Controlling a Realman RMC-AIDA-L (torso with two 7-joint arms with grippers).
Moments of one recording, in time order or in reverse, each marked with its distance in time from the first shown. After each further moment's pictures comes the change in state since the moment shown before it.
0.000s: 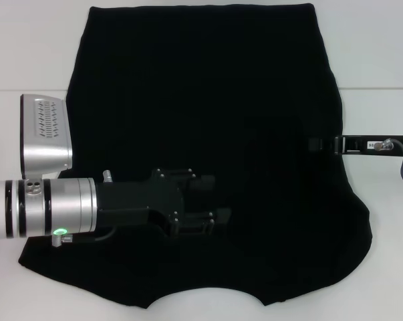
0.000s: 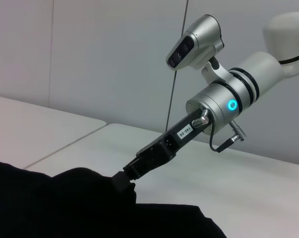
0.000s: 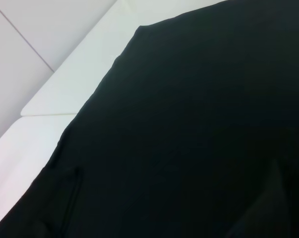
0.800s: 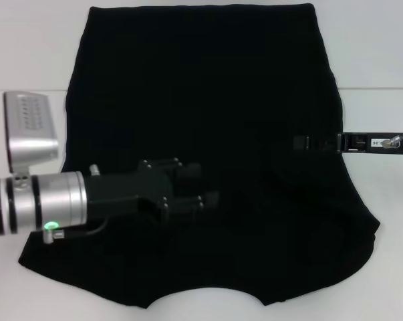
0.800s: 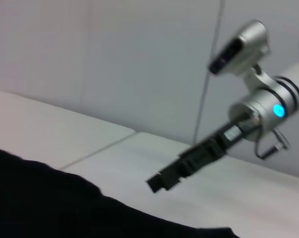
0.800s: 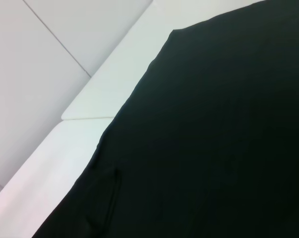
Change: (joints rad) left arm 0.008 0.003 -0.069 0.001 0.000 -0.015 -0.032; right arm -0.017 -0.014 0.008 -0.027 0.048 -0.127 0.002
